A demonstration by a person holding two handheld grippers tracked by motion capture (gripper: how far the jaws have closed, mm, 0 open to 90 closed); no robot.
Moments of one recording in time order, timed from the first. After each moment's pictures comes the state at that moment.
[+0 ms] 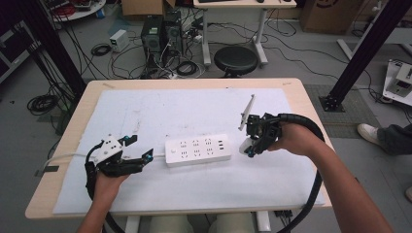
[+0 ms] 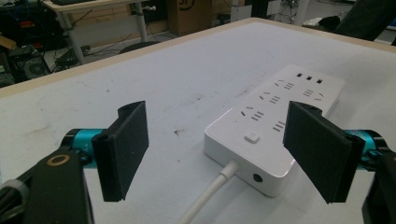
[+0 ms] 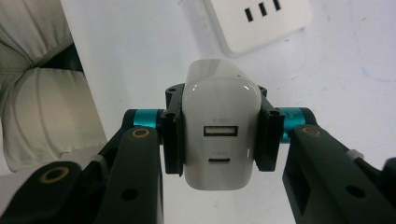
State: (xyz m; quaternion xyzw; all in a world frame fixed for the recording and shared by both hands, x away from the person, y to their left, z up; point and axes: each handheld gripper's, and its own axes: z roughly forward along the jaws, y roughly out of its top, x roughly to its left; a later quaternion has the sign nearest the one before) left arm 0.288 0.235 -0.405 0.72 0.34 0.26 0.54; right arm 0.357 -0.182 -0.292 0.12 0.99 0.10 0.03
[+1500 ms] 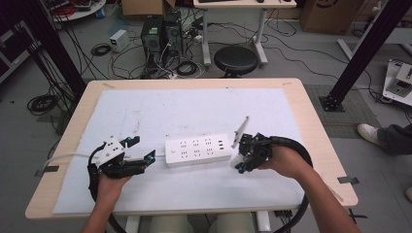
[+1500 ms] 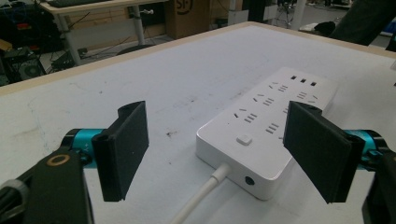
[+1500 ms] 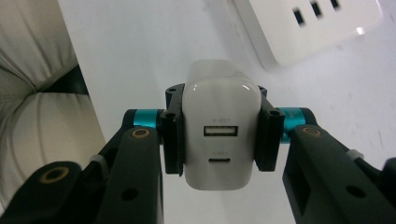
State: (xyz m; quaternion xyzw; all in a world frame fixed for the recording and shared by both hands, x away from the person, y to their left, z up) left arm 0.285 0.230 -0.410 0.72 0.34 0.26 0.55; right arm 0.333 -0.161 -0.341 0.13 0.98 0.13 0.02
